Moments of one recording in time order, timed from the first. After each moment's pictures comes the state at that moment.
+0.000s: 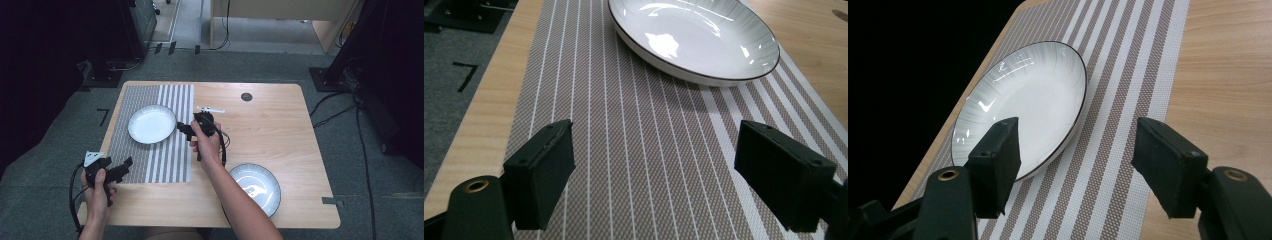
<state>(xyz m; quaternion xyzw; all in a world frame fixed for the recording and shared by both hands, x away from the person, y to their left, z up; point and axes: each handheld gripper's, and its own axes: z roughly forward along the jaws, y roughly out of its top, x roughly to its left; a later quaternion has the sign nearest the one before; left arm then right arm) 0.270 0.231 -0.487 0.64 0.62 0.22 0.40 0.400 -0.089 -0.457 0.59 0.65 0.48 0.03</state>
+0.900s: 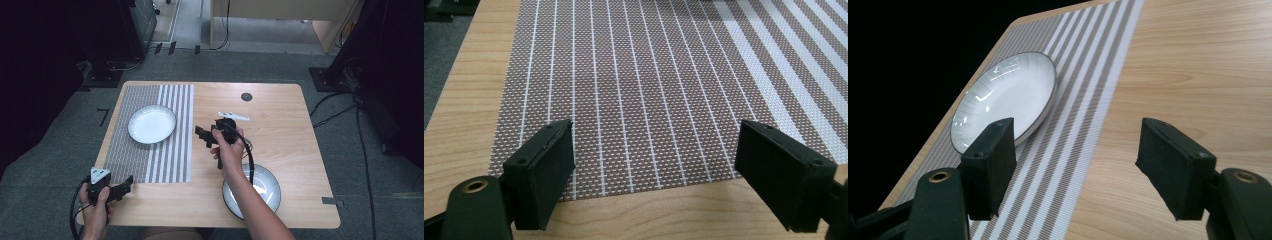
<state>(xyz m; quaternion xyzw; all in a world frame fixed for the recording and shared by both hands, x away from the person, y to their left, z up) 0.239 0.228 -0.515 0.69 0.60 0.23 0.34 0.357 -0.153 -0.436 0.58 0.65 0.49 0.07</state>
